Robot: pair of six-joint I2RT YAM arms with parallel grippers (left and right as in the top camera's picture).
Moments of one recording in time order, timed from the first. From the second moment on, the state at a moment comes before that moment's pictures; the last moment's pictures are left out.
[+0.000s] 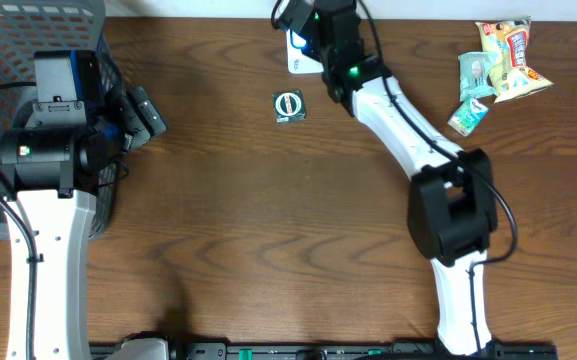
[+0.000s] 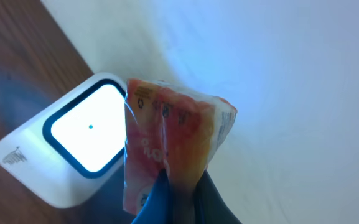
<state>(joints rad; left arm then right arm) 0.04 1.36 1.56 -1.15 -0.08 -0.47 0.43 2.28 1.92 -0.06 0.27 -0.87</state>
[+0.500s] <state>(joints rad) 0.04 1.36 1.56 -1.15 -0.08 -0.47 0.42 2.40 1.92 0.06 0.23 -0.97</state>
